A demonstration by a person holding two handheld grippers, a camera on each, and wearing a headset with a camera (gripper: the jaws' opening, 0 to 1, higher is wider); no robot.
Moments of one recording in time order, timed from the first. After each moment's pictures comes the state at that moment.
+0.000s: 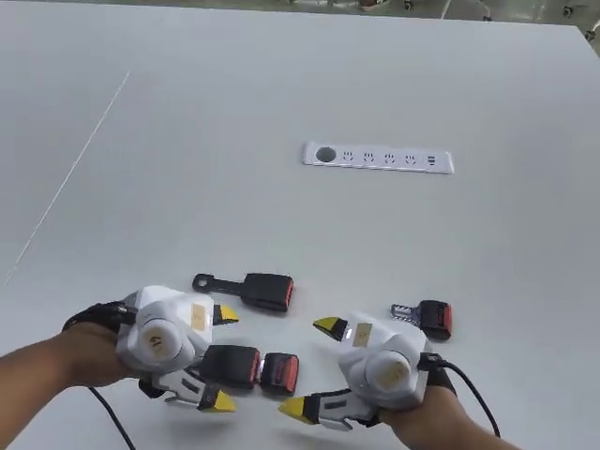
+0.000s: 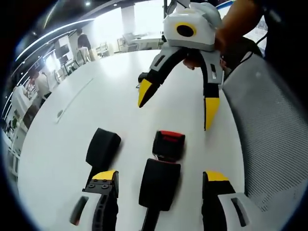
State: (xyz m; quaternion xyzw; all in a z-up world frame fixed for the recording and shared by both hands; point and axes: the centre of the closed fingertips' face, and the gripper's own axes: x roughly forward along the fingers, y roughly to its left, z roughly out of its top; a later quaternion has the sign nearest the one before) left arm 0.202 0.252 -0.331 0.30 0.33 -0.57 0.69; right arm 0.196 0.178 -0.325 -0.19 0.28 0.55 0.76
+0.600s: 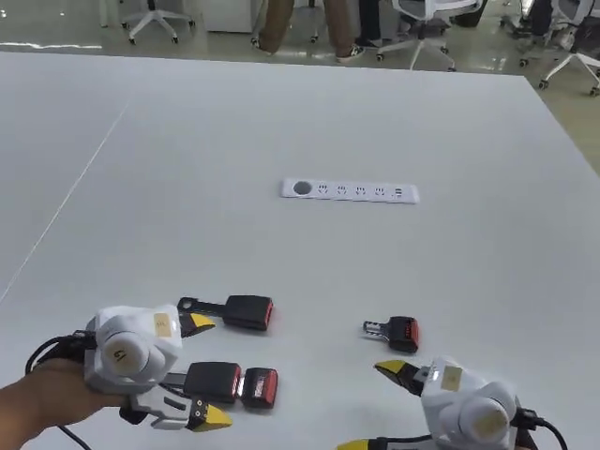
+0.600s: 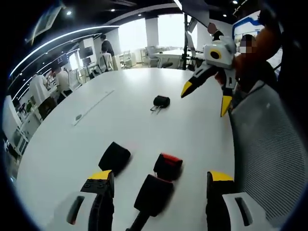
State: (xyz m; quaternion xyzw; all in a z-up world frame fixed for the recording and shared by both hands) left arm 0.201 0.240 -0.286 0.23 0.30 -0.52 0.76; right arm 0.165 0.071 -0.296 -0.13 0.30 0.48 0.81
